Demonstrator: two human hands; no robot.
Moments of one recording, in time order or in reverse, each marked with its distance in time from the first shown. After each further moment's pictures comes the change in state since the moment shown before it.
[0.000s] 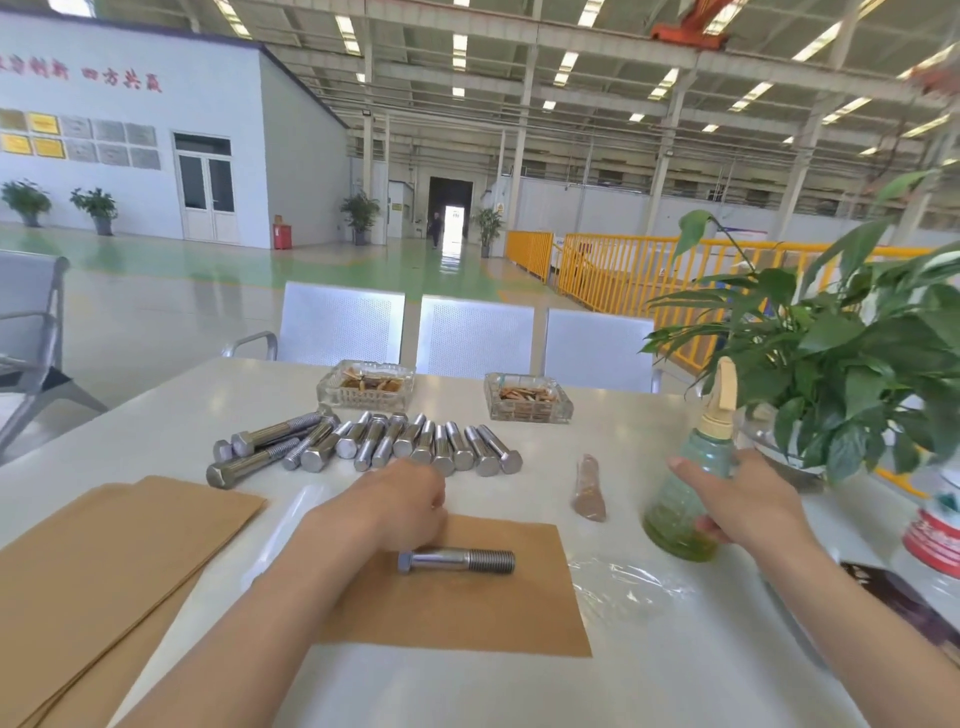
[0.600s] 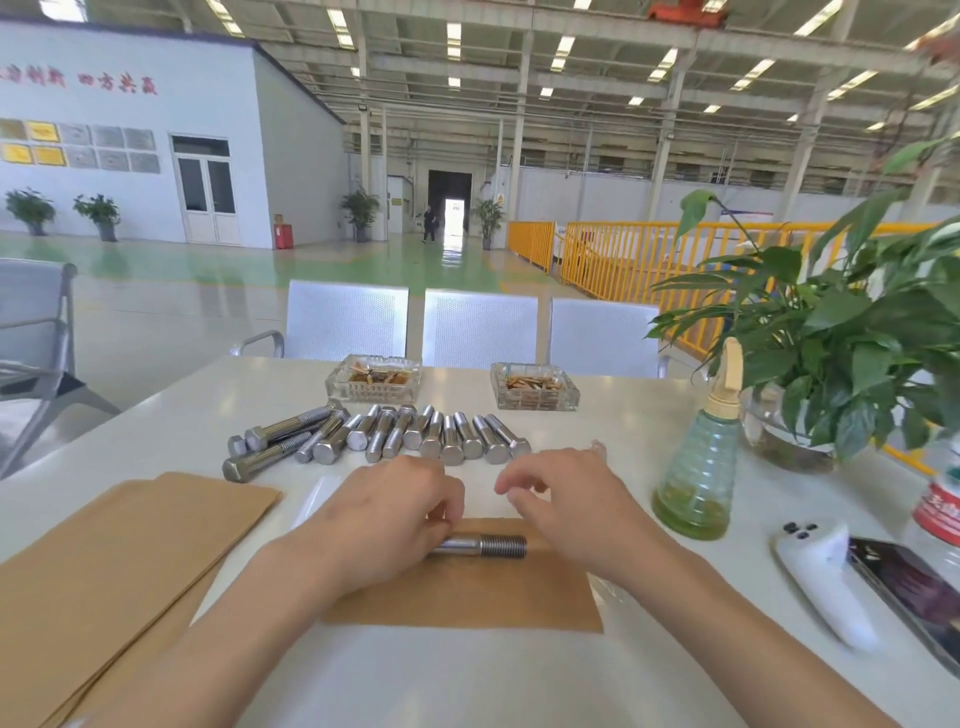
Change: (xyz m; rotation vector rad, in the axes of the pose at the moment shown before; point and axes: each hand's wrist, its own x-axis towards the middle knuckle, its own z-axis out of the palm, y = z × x) left_hand -0.052 -0.006 0.001 0.017 0.341 0.296; right_hand -0.083 -0.061 0.082 -0.328 -0.372 -0.756
